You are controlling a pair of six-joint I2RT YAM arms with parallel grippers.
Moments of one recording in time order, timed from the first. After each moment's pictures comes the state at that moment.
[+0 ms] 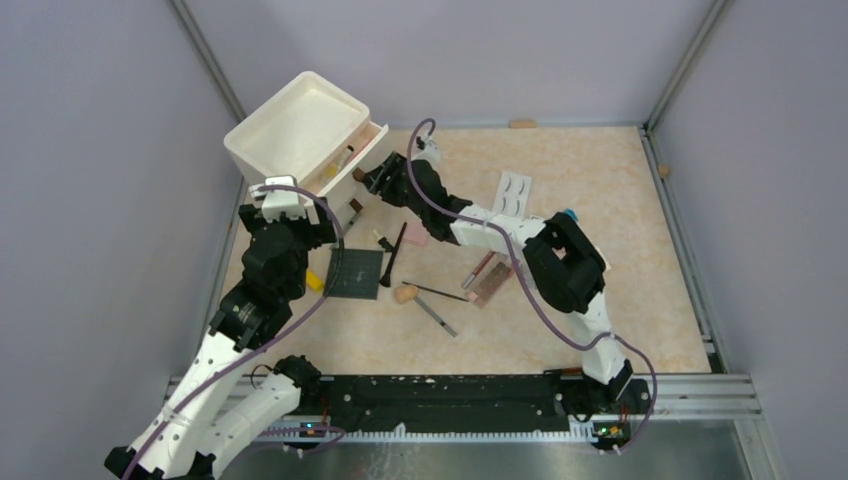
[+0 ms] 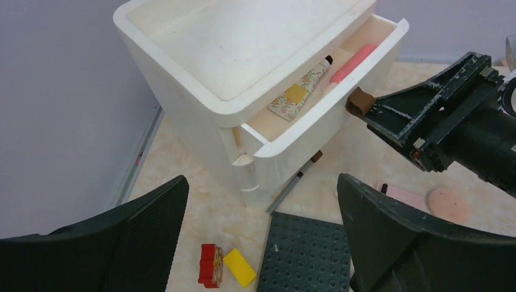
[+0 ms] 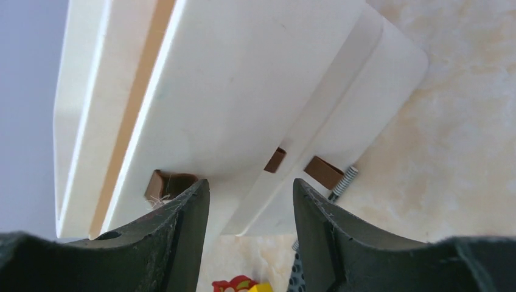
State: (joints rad) left arm -0.50 0.68 0.87 -0.31 -0.64 -0.06; right arm 0.84 2.13 1.59 0.33 0.18 1.01
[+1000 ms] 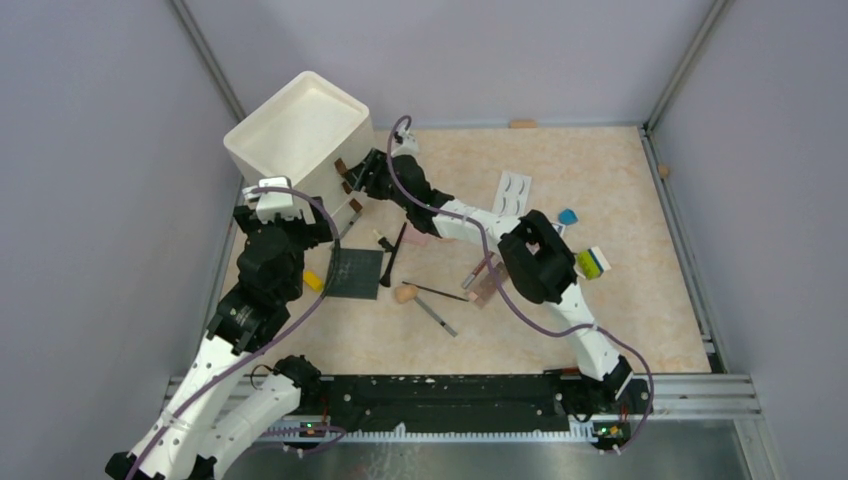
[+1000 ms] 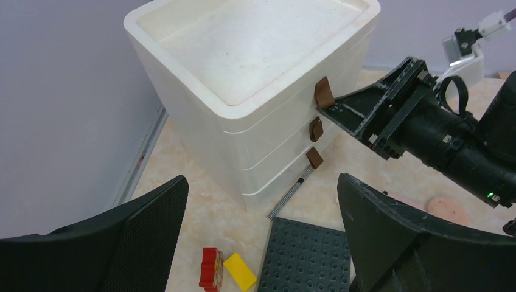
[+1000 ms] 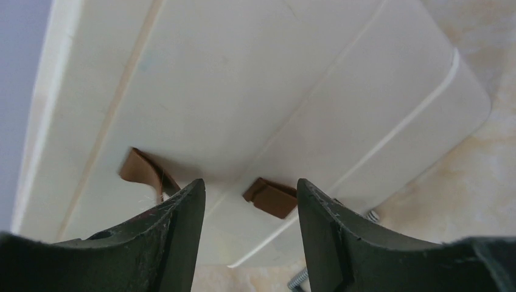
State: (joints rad) left arm -0.48 0.66 0.86 -0.30 -0.63 -0.05; right arm 0.84 2.36 1.91 0.32 0.09 0.90
